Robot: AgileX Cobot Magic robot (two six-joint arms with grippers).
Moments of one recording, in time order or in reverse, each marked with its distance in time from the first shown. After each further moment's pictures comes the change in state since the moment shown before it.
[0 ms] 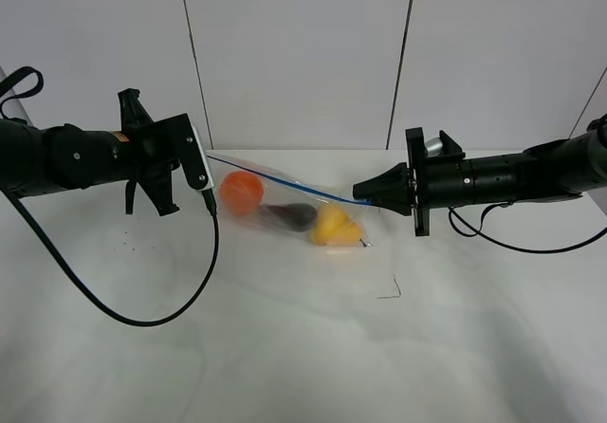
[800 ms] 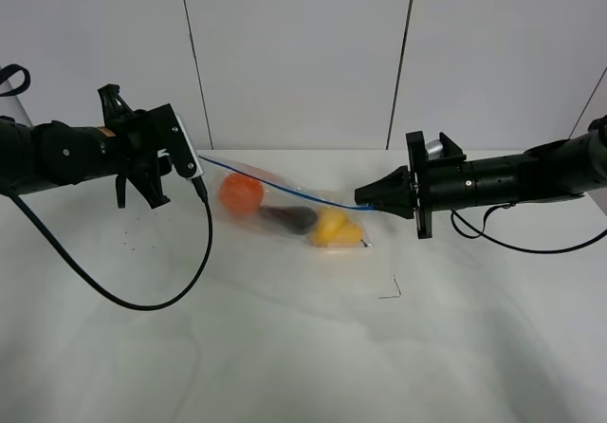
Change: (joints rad) left arm 0.035 0.000 0.000 -0.014 -0.031 -0.044; right arm -0.002 0.000 0.000 -0.027 0.000 0.000
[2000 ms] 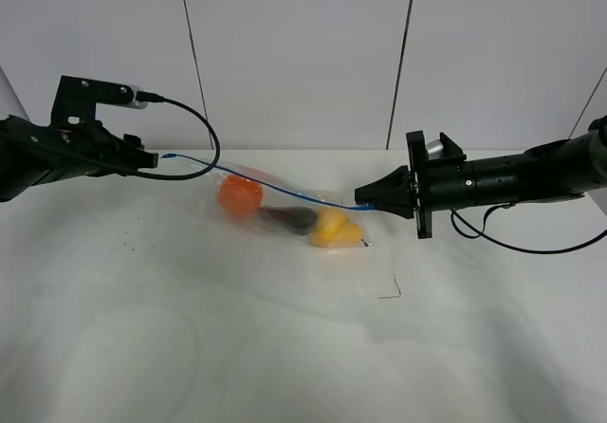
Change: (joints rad) left arm 0.112 0.000 0.014 -0.362 -0.019 -0.613; right arm 0.000 0.000 0.000 0.002 0.001 0.004
